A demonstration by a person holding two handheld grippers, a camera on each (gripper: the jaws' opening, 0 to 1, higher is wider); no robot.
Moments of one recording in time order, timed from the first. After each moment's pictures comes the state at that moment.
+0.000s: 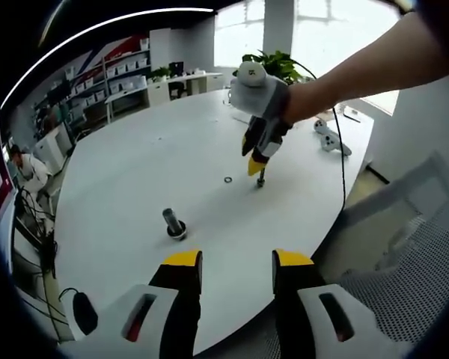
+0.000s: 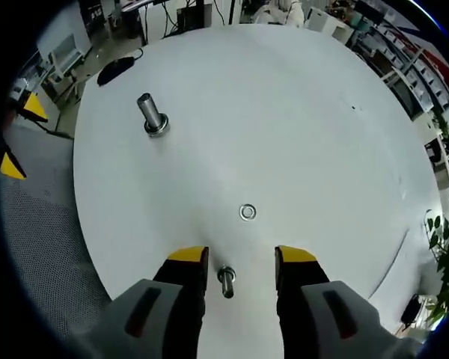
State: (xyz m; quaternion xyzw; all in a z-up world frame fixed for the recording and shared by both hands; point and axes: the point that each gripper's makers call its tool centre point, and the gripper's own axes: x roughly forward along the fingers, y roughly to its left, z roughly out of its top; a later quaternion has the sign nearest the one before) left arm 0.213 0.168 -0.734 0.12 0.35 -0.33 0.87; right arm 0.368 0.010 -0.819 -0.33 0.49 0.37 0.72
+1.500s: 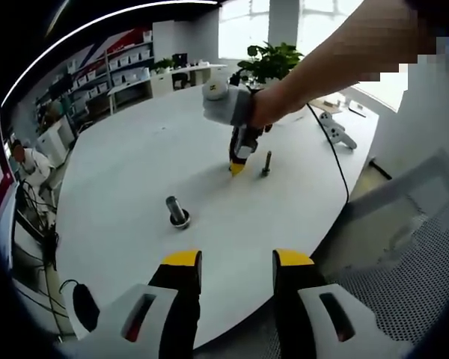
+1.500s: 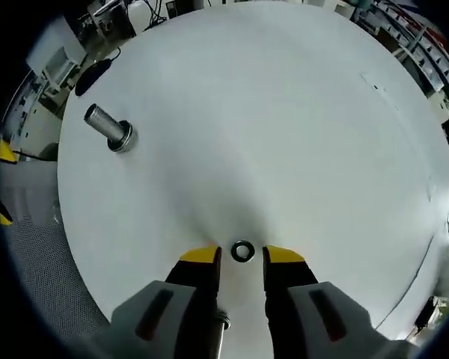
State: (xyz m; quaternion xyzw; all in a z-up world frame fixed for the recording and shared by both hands) left arm 0.211 0.176 -0.745 0.12 0.37 -0.32 0.86; right arm 0.404 0.027 -0.874 -0.30 0.54 0.37 0.69
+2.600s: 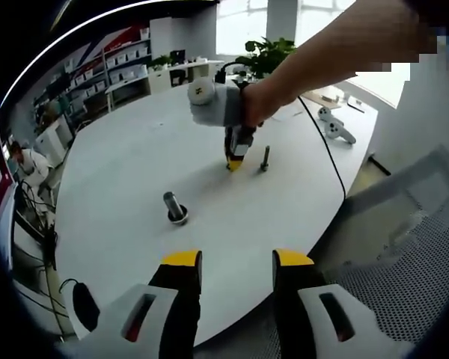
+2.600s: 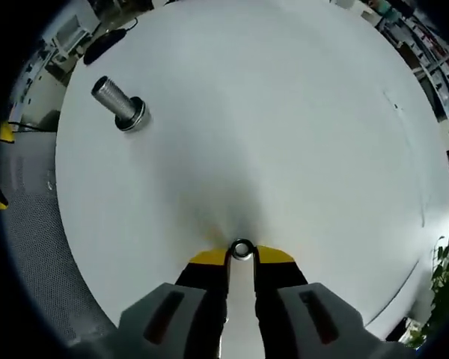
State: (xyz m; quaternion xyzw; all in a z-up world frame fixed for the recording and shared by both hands) left arm 0.208 0.176 -0.750 0.12 0.38 -0.32 0.86; right arm 0.396 0.035 -0.874 -0.40 0.51 0.40 0.64
